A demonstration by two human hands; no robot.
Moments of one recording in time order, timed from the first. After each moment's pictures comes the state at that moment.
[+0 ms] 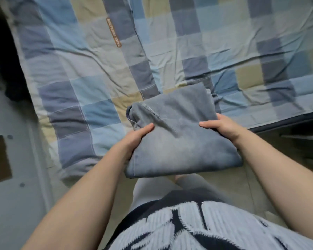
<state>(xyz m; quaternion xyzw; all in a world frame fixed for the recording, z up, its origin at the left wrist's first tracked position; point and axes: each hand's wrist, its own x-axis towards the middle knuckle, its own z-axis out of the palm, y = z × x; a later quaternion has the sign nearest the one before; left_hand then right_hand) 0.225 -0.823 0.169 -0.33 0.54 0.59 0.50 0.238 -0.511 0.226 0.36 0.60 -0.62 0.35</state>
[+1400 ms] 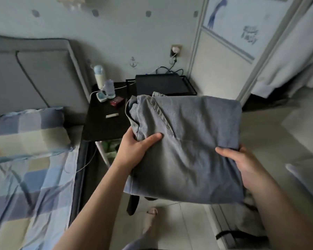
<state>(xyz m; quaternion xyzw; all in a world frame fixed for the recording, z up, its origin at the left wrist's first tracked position) 0.713 -0.116 0.514 0.52 0.50 0.46 0.52 1.009 -0.184 0.512 0.54 0.32 -0.55 -0.55</state>
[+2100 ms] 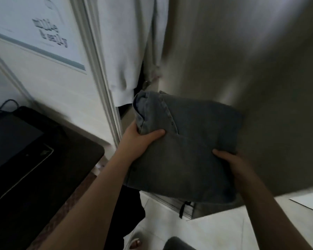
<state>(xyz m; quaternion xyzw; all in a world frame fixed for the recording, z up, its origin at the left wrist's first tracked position) 1.136 0.044 0.499 0.72 0.26 0.12 0.63 1.240 -0.238 0.477 0.66 -0.05 -0.25 -0.70</state>
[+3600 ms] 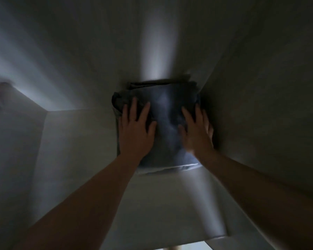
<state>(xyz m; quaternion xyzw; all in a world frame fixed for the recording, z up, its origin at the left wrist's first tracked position) 1.631 -0.047 0.227 0.96 -0.03 0.10 0.24 1.619 -0.244 0.236 0.99 -0.07 -0.01 -0.16</state>
